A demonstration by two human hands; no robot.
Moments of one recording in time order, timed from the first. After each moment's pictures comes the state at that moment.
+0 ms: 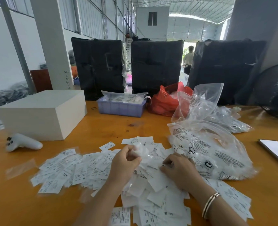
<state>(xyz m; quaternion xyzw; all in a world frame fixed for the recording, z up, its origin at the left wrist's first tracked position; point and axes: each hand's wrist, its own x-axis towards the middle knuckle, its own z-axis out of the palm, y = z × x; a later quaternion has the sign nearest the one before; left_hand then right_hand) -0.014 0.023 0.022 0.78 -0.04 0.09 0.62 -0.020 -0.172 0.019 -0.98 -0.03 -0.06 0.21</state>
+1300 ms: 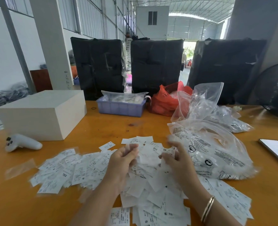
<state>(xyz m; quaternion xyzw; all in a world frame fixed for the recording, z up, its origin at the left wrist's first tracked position) -0.013 0.022 0.029 0.61 0.02 0.02 0.79 -0.034 -0.154 0.027 -0.76 -0.01 -0.15 0.63</state>
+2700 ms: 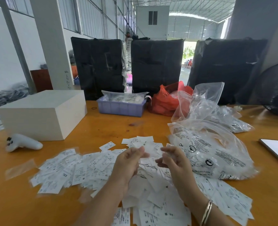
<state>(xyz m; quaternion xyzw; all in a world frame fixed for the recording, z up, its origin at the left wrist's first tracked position) -0.026 0.015 0.035 0.66 0.00 -0.03 0.75 -0.044 -0.142 0.024 -0.69 -0.07 -0.17 0.70</state>
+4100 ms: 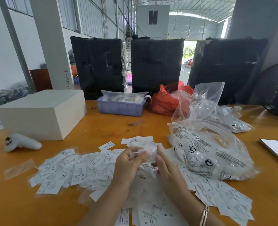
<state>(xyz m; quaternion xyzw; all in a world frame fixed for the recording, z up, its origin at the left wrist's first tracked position) -0.030 0.005 0.033 0.69 0.01 0.04 0.72 -0.054 -0.124 0.022 -0.80 -0.08 -0.11 0.58</state>
